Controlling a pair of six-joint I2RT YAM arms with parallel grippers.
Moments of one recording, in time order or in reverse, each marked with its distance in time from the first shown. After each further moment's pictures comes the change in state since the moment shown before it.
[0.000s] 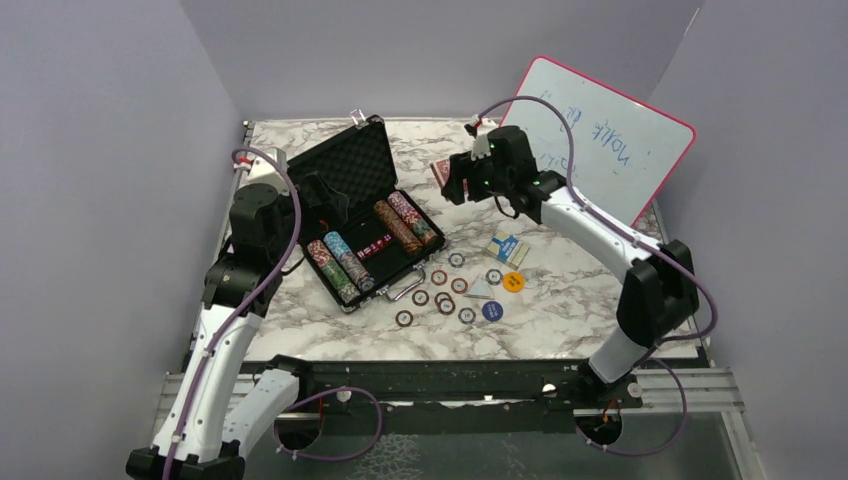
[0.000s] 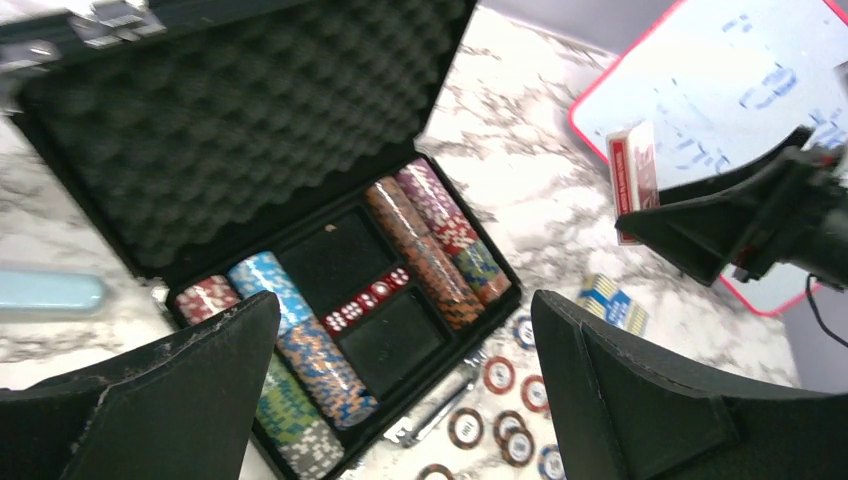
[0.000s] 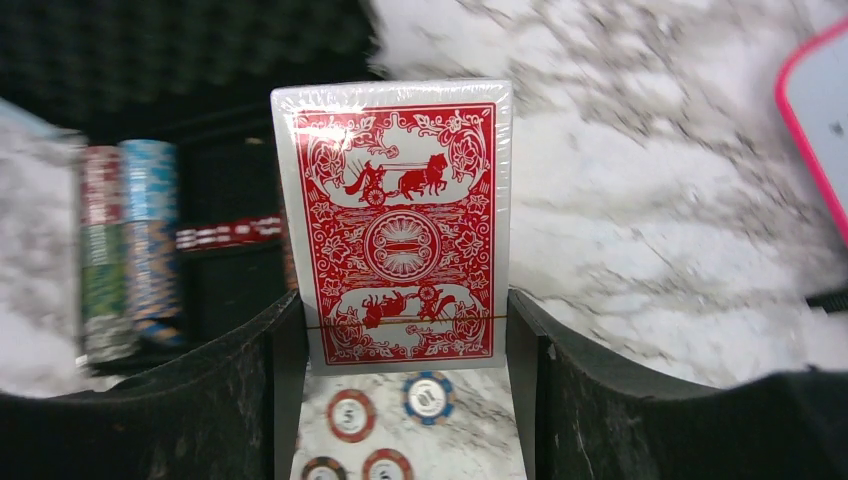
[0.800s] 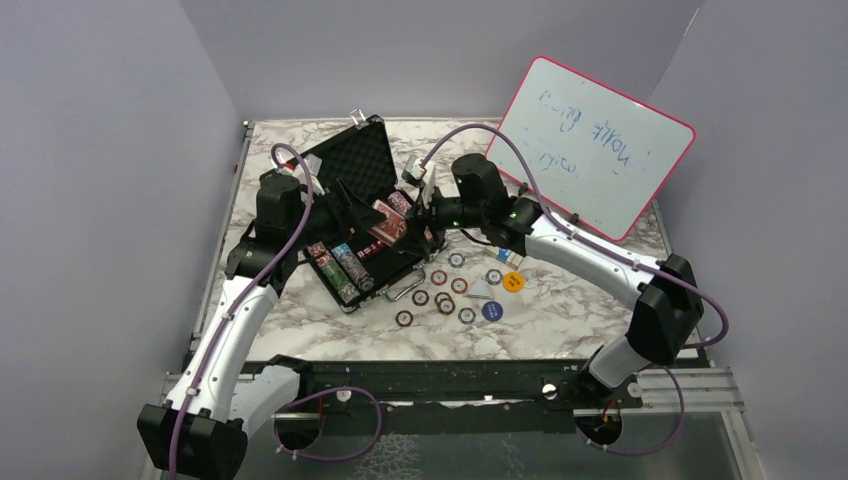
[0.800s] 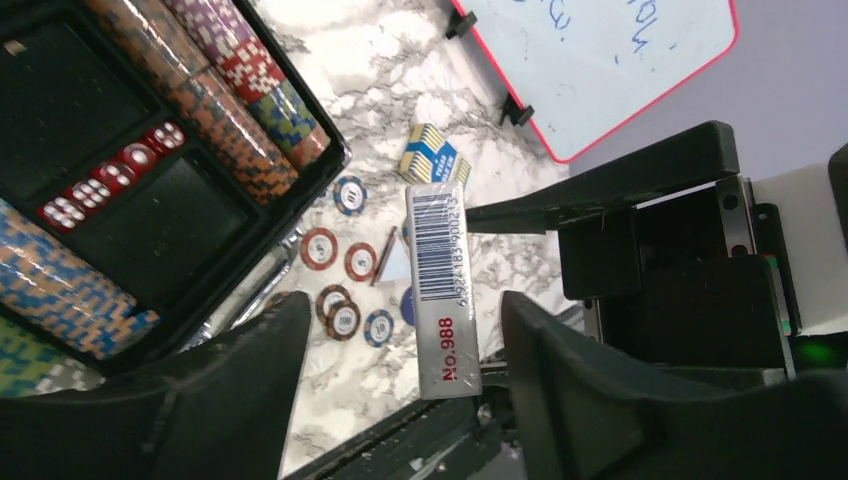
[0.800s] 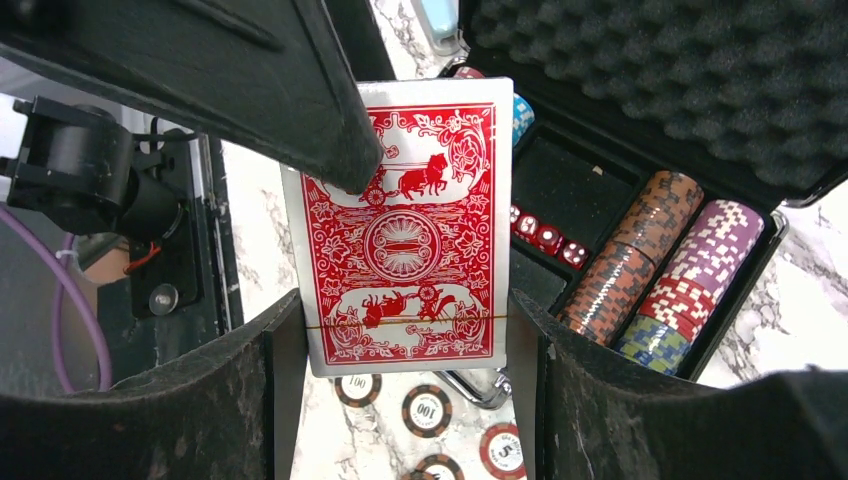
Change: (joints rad) left arm 0.000 0.167 -0.041 0.065 0.489 -0.300; right arm 0.261 -0.143 -0.087 0.148 -0.436 -0.251
